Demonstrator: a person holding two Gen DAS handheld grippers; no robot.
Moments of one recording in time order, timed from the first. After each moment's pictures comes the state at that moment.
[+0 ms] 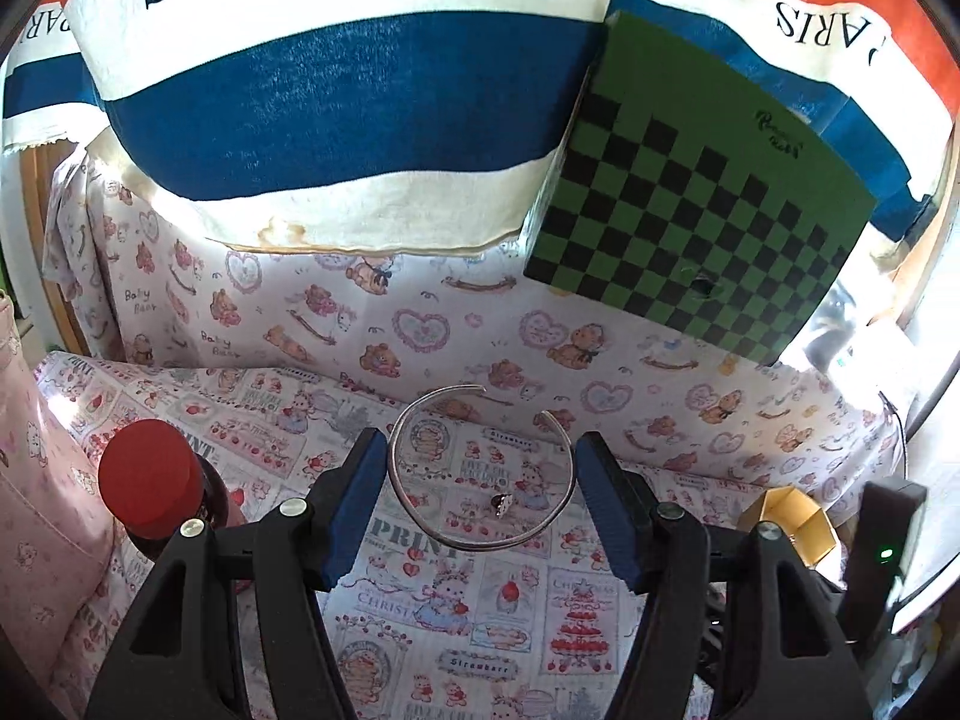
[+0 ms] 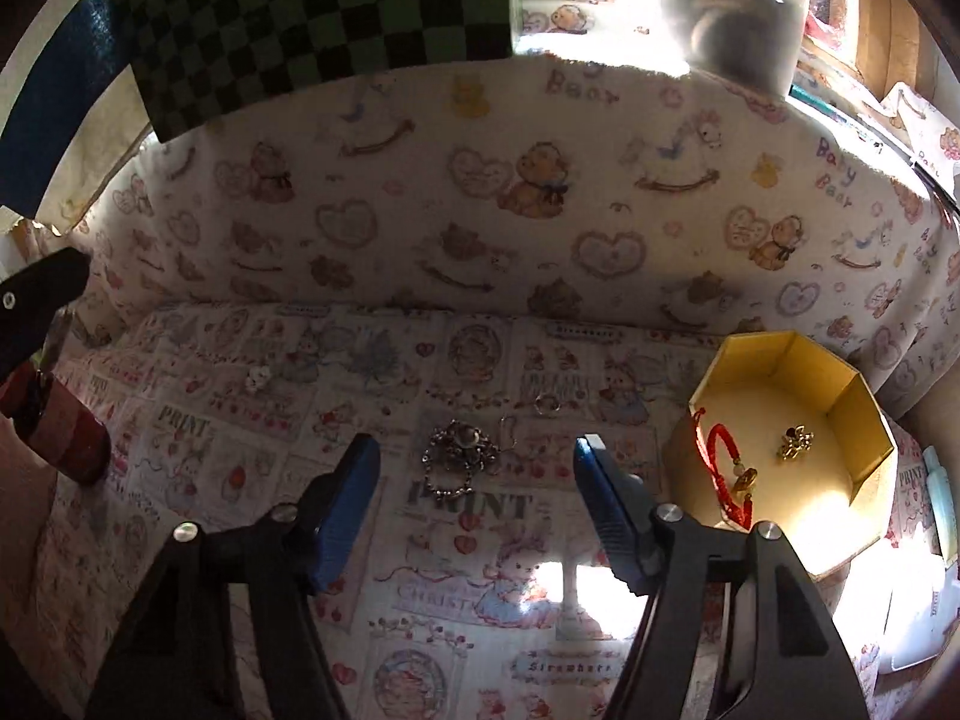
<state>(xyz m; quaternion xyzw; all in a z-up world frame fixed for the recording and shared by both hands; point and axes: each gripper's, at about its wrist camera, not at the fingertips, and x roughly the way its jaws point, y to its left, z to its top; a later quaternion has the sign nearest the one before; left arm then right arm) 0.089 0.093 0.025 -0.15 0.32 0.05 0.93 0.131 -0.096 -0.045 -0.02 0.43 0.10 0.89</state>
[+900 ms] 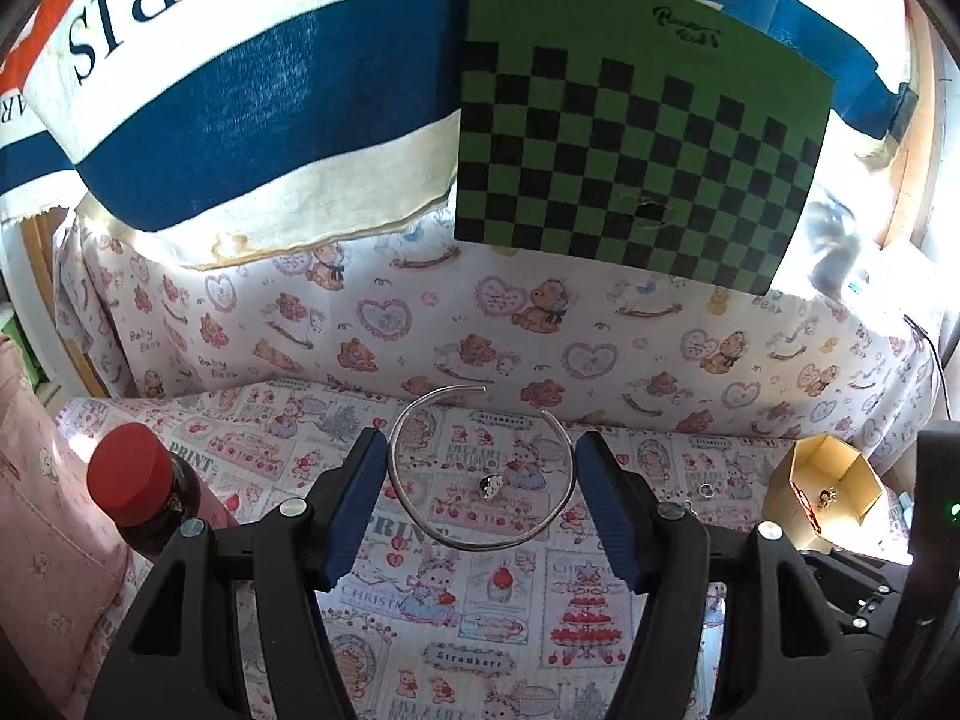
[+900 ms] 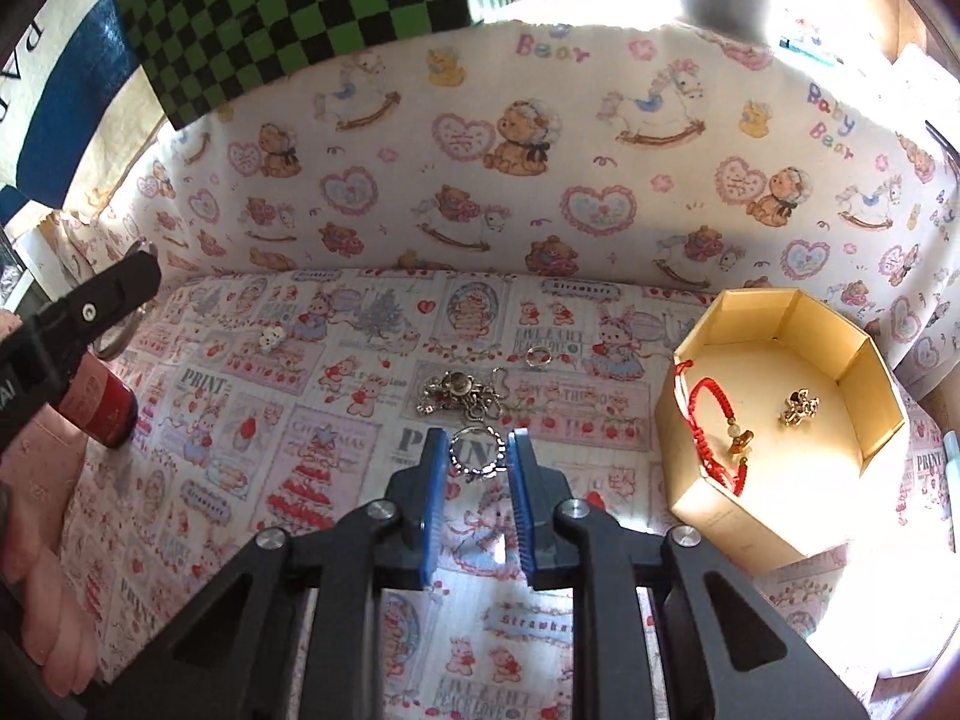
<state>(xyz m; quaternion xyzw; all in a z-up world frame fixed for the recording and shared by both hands) 0.091 0.042 0.017 -0.06 0.32 0.07 0.94 0.122 -0.137 -0.042 0.01 0.46 0.14 0.88</state>
